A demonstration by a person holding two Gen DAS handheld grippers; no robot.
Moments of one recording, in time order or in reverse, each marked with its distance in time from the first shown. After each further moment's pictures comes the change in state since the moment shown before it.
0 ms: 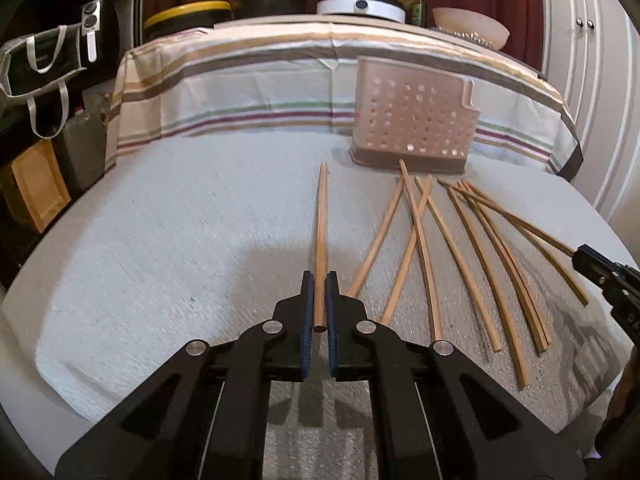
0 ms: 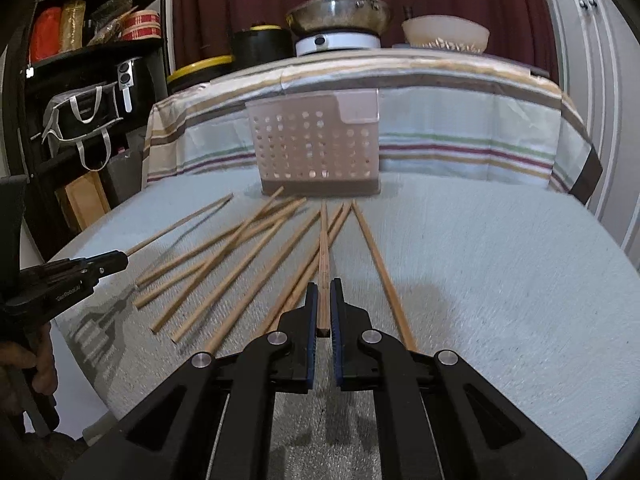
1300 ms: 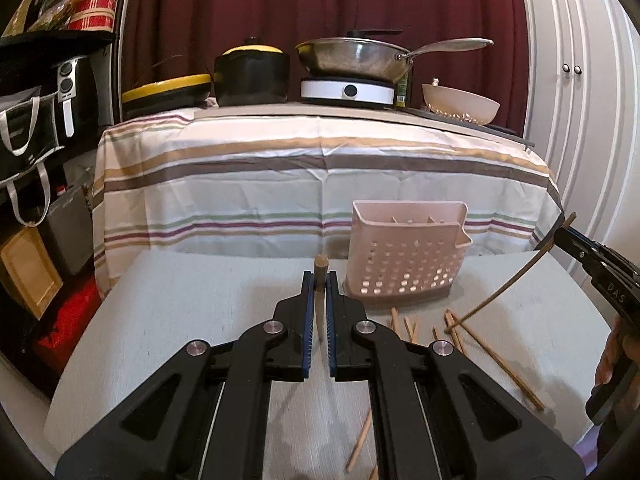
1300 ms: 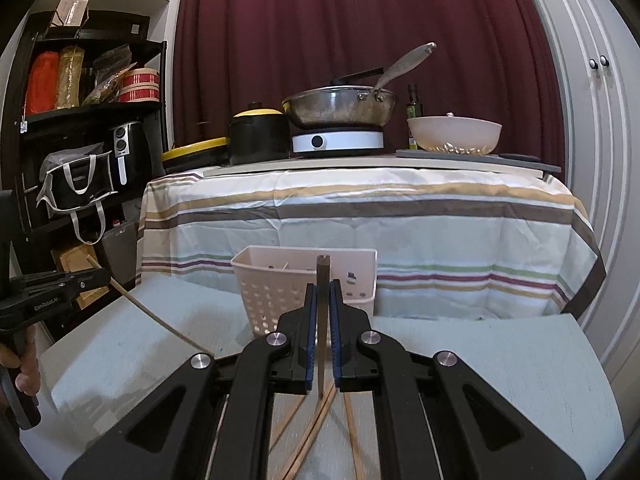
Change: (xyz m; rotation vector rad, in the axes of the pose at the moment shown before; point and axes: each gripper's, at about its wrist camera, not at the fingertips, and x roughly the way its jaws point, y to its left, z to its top) left arm -0.025 0.015 0.155 0.044 -0.146 -0.079; right arm 0.002 -0.006 0.146 -0.020 -0.211 -0.002
